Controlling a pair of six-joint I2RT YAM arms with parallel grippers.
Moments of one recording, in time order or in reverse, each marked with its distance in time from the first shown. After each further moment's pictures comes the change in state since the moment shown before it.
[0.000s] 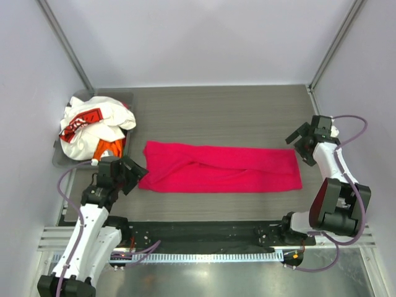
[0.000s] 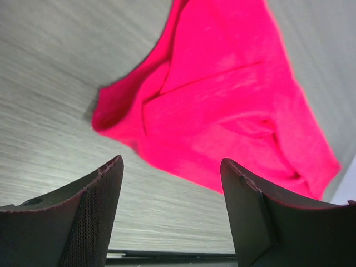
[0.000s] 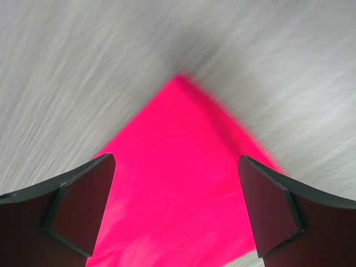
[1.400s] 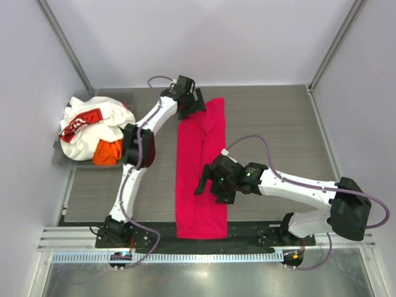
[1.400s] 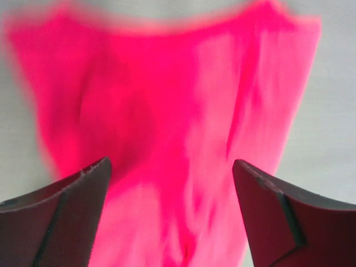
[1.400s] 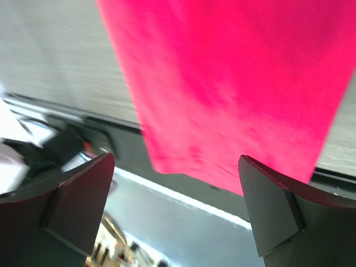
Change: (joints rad) left arm -0.301 1.903 1.894 -0.027 0.018 0.226; right arm 1.307 -0.066 -0.093 -0.008 -0.156 0.651
